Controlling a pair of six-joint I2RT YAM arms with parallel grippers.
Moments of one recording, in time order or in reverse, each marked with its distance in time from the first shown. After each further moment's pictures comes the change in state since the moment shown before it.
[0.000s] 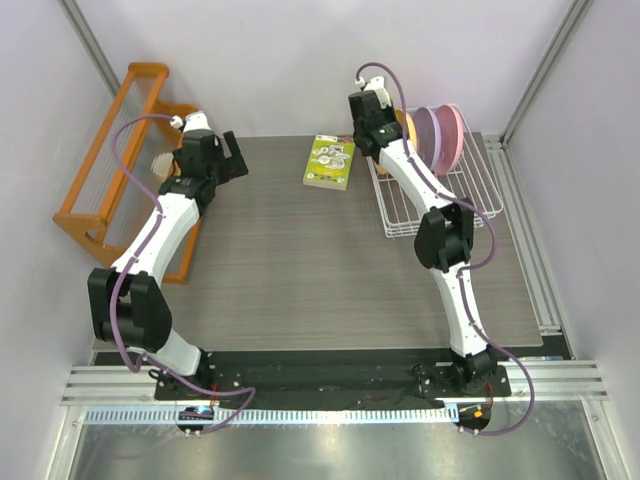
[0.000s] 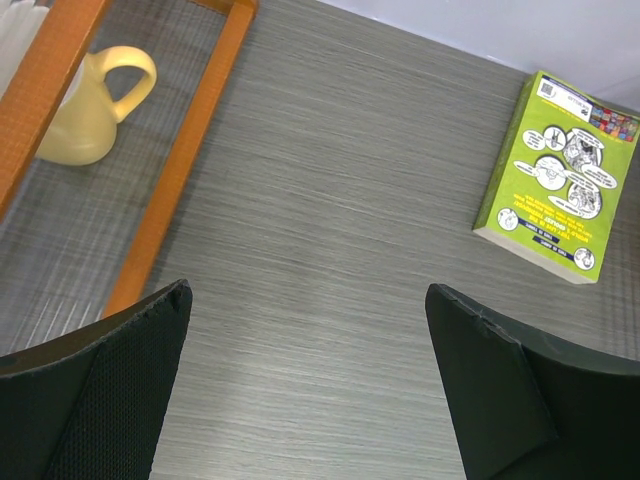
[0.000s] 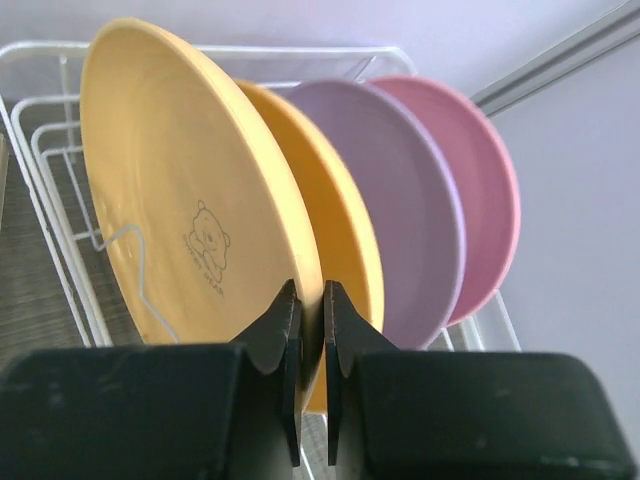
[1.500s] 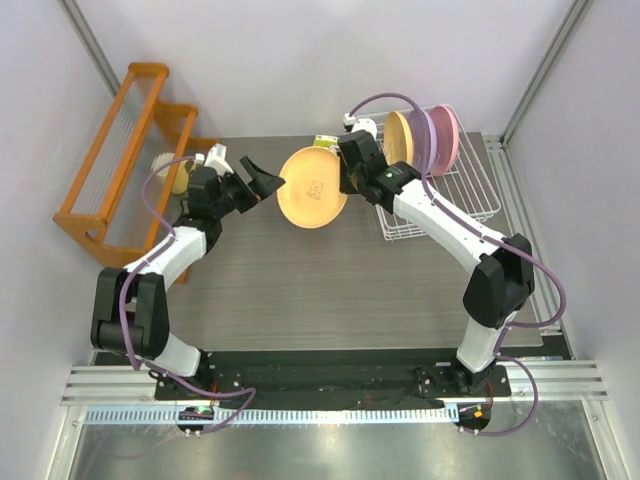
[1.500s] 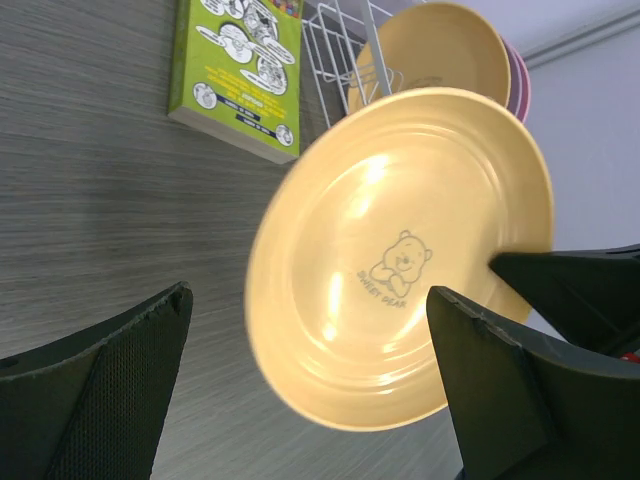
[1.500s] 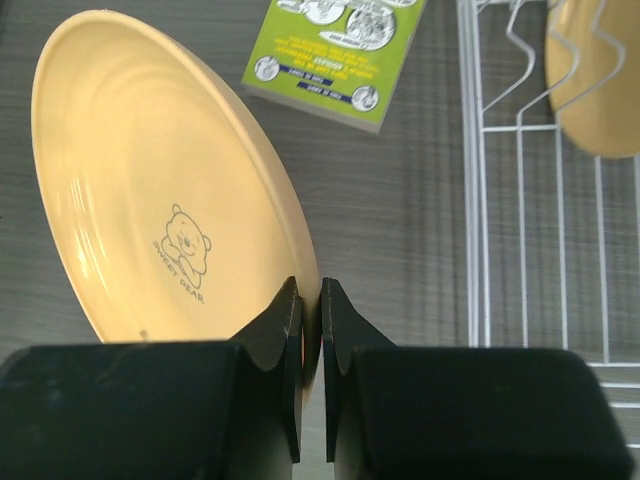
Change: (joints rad) left arm 0.000 -0.044 -0.409 0.566 0.624 -0.421; right arm 0.212 -0.624 -0.729 0.026 -0.489 0.489
